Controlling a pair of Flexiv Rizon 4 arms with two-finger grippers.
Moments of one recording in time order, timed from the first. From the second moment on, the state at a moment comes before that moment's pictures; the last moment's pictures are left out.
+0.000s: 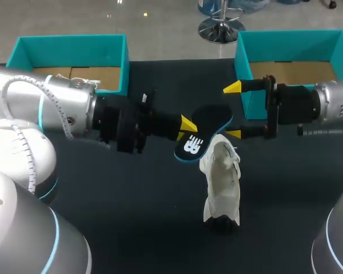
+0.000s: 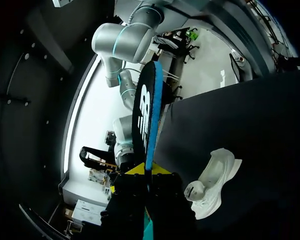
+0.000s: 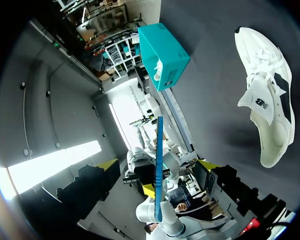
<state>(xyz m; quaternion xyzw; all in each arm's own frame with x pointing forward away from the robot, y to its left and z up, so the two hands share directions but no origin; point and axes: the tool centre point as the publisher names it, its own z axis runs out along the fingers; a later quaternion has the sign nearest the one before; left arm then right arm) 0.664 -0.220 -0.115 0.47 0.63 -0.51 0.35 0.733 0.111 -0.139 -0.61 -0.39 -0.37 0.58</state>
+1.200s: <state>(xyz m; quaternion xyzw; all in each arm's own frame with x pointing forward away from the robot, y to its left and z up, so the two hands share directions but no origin) 0.686 -0.238 -0.129 0.43 0.69 -0.46 0.35 0.732 0.111 -0.139 -0.61 -0.39 -0.37 0.58</state>
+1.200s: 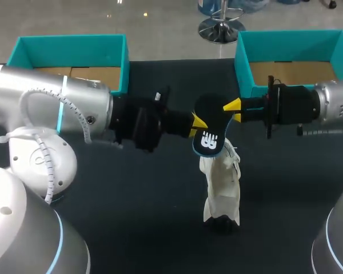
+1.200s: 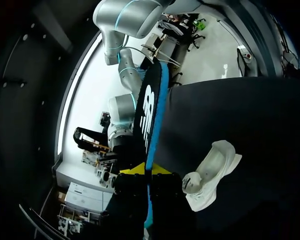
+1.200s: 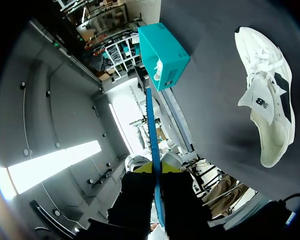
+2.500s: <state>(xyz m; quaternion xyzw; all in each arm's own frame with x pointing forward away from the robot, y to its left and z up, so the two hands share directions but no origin) 0.765 -0.102 -0.050 0.69 0.61 -0.30 0.24 0.732 0.111 -0.139 -0.61 -0.39 -0.37 0.58</state>
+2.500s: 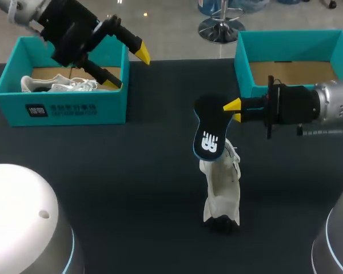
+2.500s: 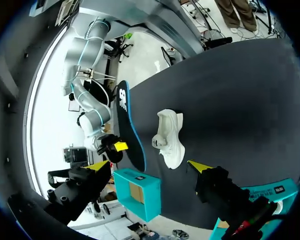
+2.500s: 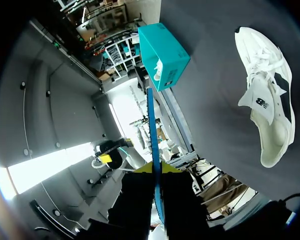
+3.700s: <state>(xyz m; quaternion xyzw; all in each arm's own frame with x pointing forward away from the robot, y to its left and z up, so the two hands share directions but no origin) 0.795 -0.179 -0.040 0.72 0.67 -0.15 0.03 0.732 0.111 -0.139 -0.61 -0.39 -0.37 0.58</state>
